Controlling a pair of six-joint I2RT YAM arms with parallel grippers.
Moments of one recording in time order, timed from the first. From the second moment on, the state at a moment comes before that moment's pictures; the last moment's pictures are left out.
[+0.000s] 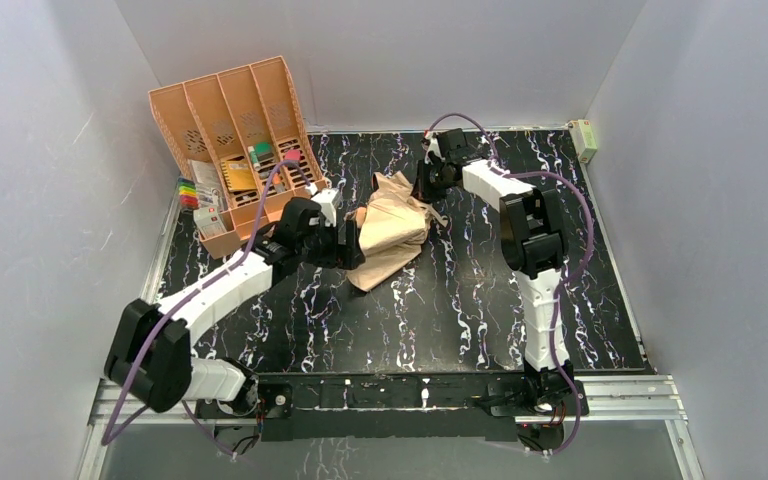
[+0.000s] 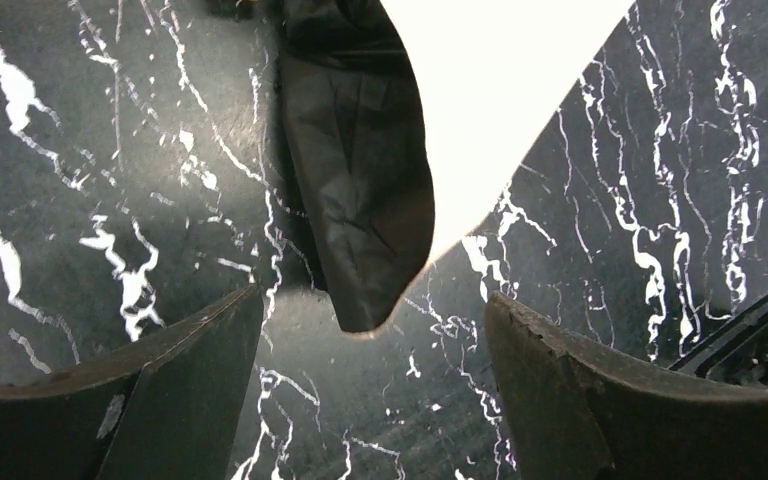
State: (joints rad) left arm -0.54 1.30 0.84 -0.26 0.15 -0.37; right arm 0.36 2.28 1.78 -0.42 -0.46 0.31
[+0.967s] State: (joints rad) left arm -0.41 2.11 1.52 -0.26 0.35 -0.28; right arm 0.35 2.36 1.88 -0.49 -0.57 0.11
